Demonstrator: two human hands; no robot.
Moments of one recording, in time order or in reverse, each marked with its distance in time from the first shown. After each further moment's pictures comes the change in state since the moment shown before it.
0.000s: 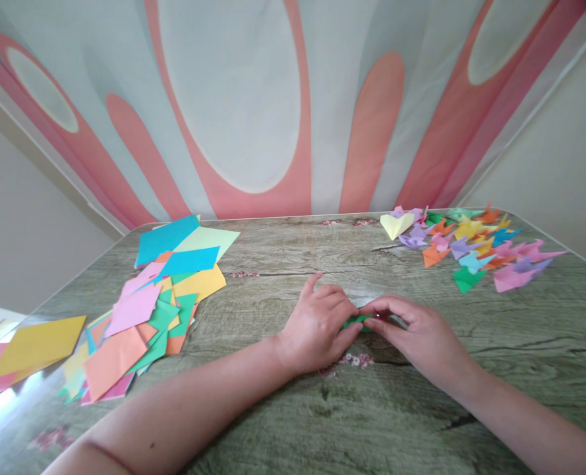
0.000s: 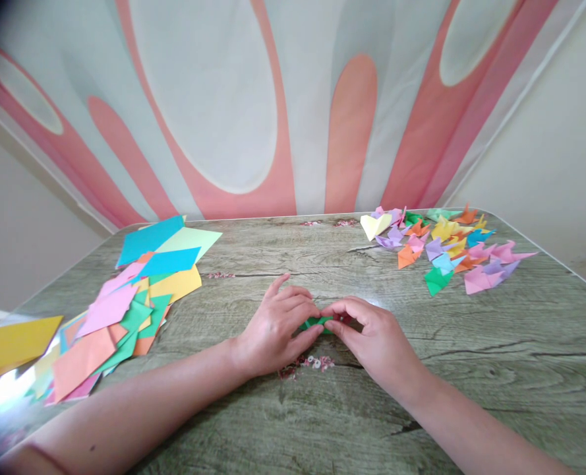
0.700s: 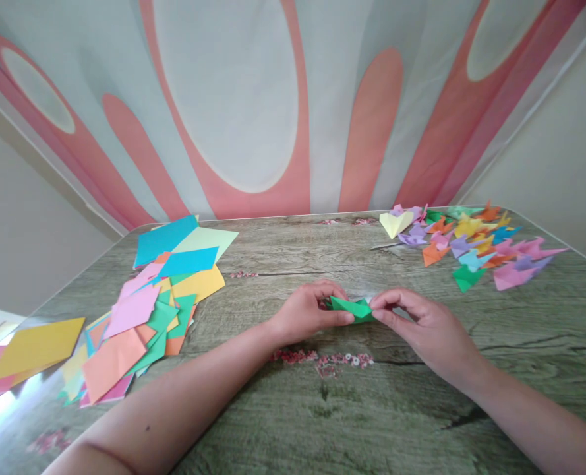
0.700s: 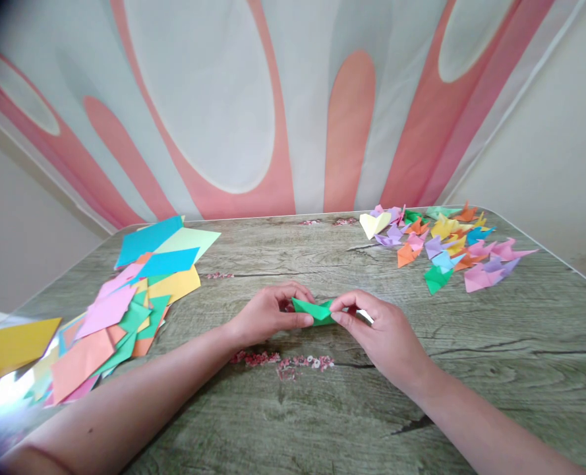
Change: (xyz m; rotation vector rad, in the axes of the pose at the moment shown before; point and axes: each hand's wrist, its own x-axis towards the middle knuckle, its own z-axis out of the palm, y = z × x) left_hand 0.009 -0.028 0.003 -0.864 -0.076 -0.444; right_hand 0.000 0.006 -0.011 -0.003 0.024 0.019
